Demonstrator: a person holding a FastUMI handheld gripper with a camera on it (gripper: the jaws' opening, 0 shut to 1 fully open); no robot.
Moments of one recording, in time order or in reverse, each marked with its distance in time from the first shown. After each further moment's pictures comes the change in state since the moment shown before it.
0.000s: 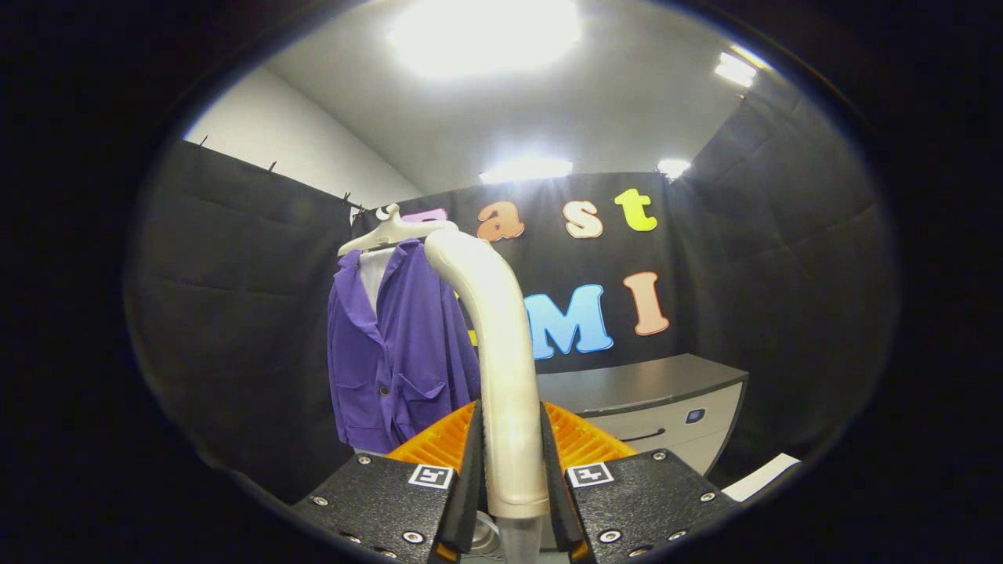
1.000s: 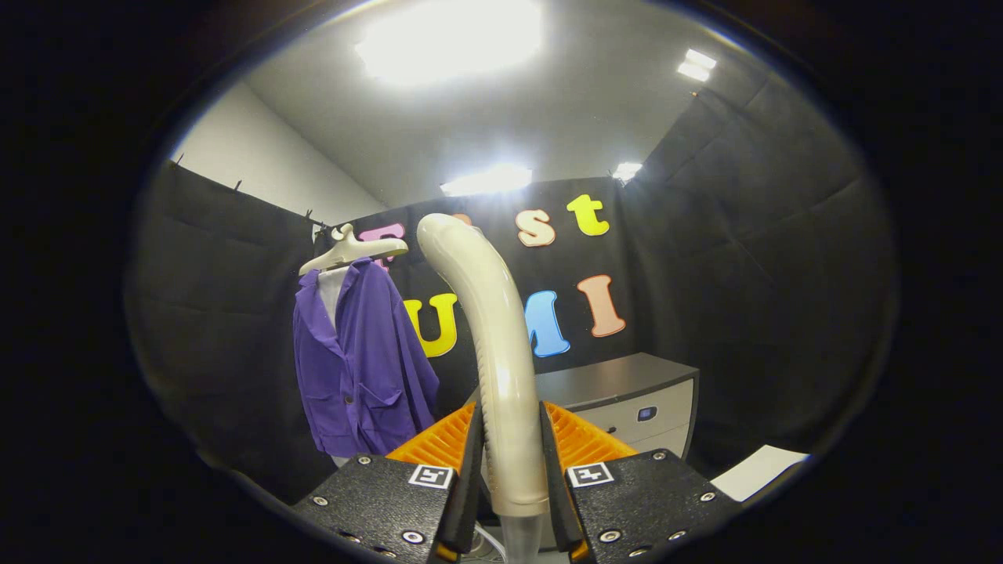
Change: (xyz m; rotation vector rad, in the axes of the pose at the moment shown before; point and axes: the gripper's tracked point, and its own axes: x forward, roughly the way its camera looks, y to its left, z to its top) arm -0.018 -0.061 0.004 0.057 -0.046 -0.121
